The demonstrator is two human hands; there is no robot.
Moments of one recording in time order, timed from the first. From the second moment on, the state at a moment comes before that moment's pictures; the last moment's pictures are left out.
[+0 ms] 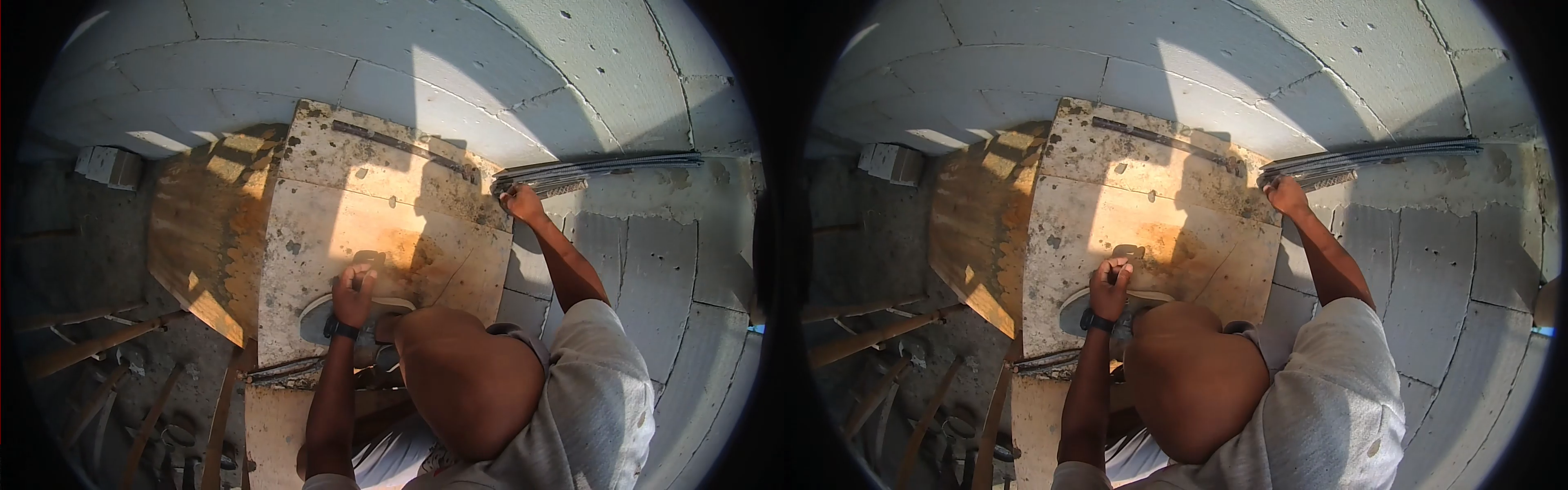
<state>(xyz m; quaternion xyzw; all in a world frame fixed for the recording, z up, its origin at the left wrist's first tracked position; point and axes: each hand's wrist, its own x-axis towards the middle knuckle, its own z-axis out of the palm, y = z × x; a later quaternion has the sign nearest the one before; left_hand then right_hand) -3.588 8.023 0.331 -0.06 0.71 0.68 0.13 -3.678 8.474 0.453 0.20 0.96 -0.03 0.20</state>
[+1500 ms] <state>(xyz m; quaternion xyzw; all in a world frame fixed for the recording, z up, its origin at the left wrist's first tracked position) -3.597 8.030 0.343 -0.06 0.71 0.68 0.17 -3.756 8.226 0.352 0.09 0.97 -0.13 0.16</state>
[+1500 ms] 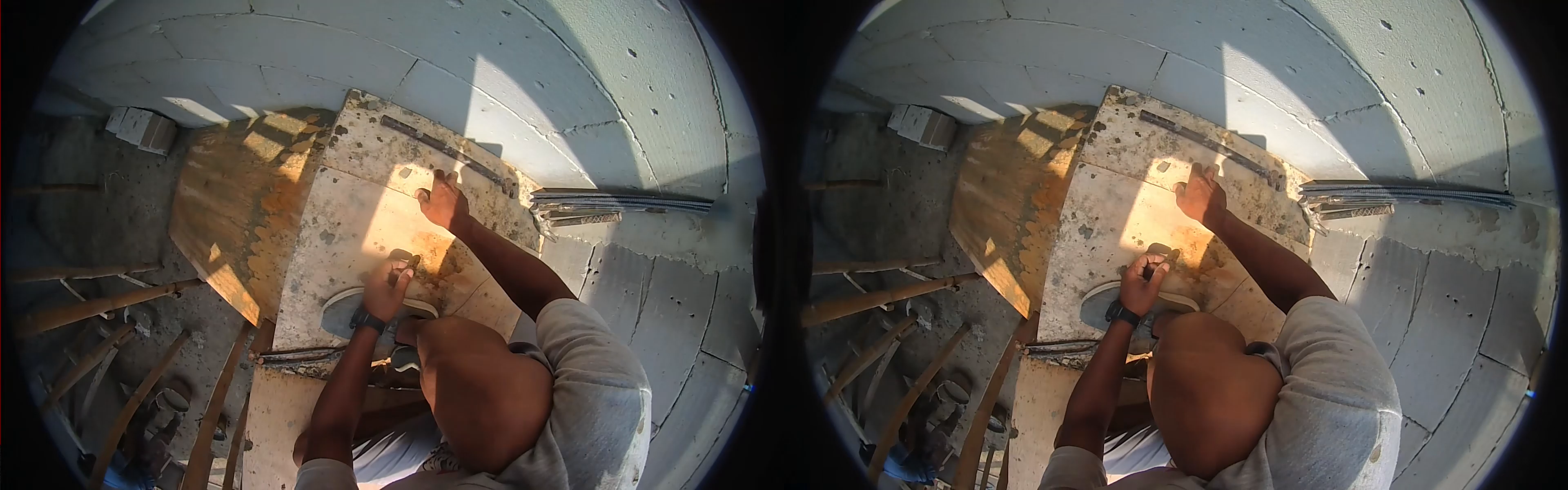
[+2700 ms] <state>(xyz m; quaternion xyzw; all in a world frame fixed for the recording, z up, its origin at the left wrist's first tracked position) -3.587 7.959 0.387 -0.12 0.71 0.68 0.14 -3.792 8.184 0.413 -0.01 0.97 -0.14 0.21</state>
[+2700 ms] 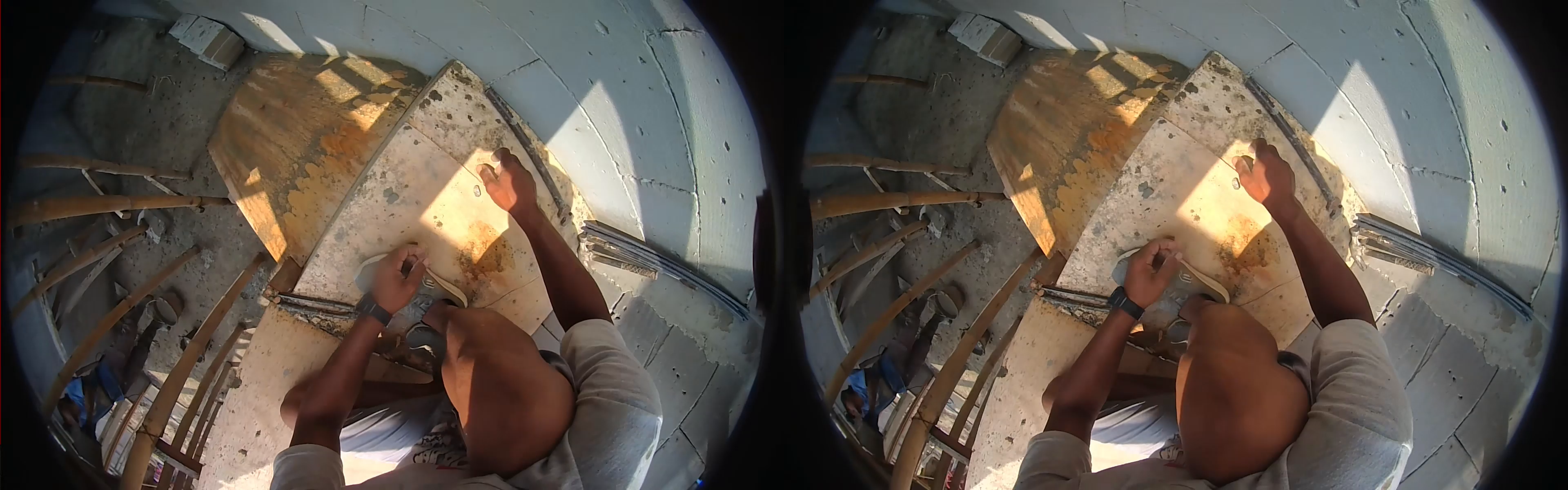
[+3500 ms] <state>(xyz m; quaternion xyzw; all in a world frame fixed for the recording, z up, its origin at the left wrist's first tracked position) -3.472 7.798 0.388 0.04 0.96 0.16 0.25 -3.768 8.121 0.405 -0.24 0.88 -0.32 0.24</state>
